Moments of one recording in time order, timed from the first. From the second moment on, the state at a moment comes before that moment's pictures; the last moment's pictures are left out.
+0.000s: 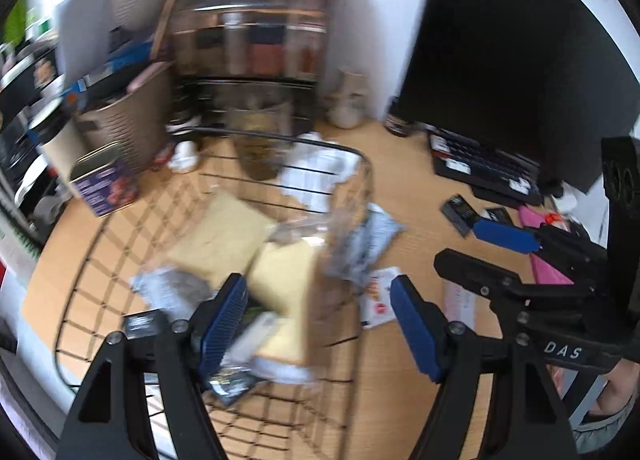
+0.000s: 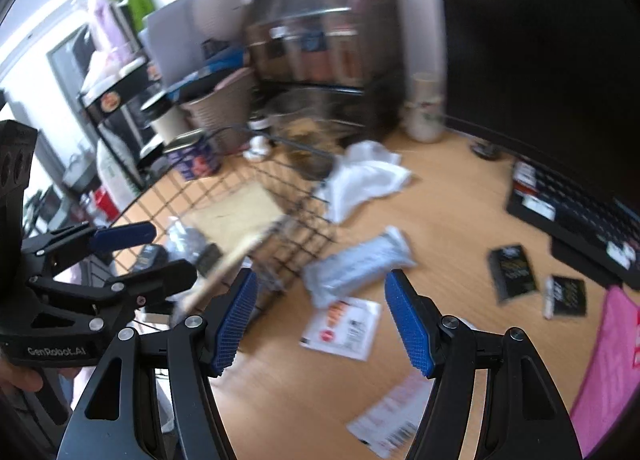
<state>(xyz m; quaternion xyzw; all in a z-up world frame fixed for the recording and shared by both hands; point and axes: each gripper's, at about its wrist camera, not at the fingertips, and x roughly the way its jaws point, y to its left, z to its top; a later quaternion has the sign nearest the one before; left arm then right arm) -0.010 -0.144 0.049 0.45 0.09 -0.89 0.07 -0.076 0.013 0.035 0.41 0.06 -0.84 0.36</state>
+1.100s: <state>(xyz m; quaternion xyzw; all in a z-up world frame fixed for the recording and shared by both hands) -0.105 0.013 -0.076 0.55 -0.01 -0.83 -0.07 -0.133 0.191 -0.048 0.49 -0.02 -0.85 0.20</state>
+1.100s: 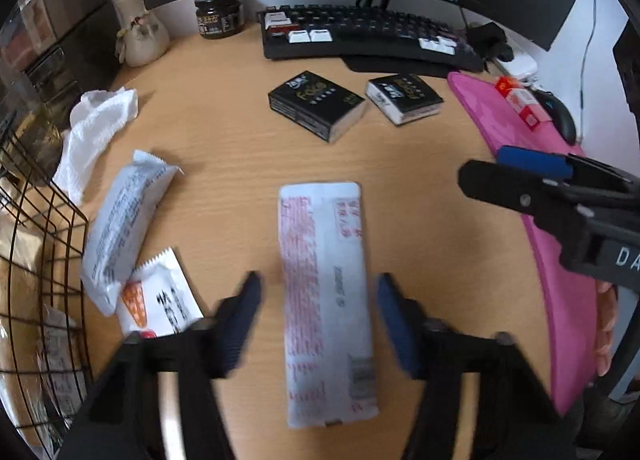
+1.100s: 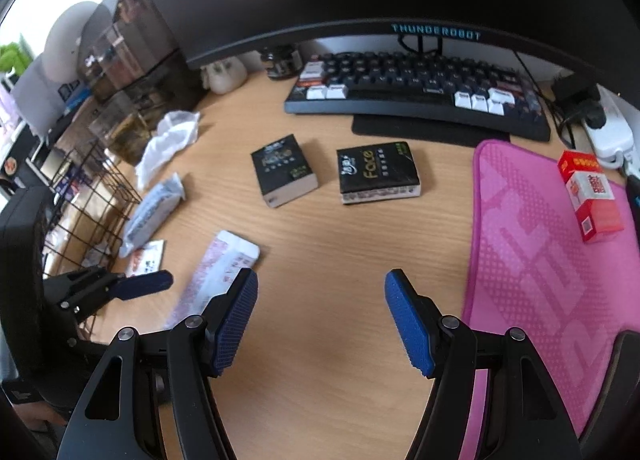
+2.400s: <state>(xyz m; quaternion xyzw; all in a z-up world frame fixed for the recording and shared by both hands) -0.247 0.025 -0.076 0.56 0.05 -0.83 -0.05 -0.220 0.208 -0.091 0.48 0.03 -0.86 0.16</state>
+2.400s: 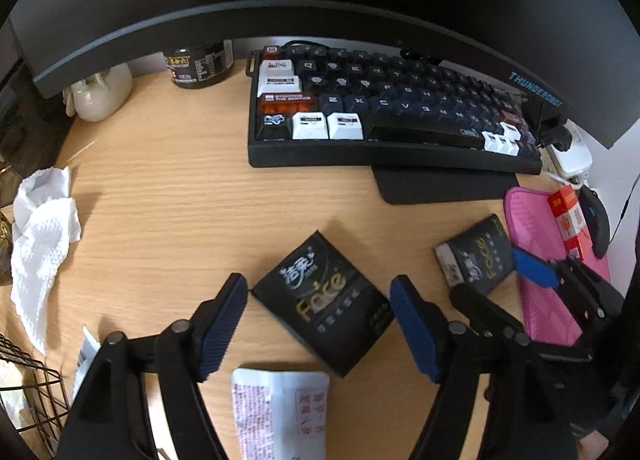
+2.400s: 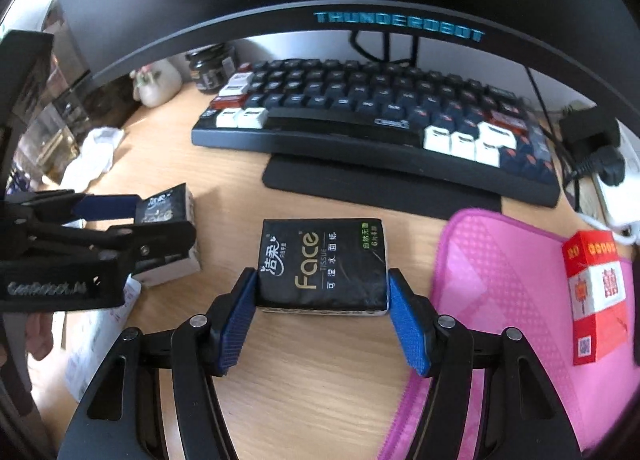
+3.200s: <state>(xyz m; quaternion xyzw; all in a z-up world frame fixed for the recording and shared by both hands) -0.209 0.026 -0.040 0.51 0.01 -0.86 -0.08 -0.189 0.213 -0.065 0.46 0.02 -0.87 0.17</state>
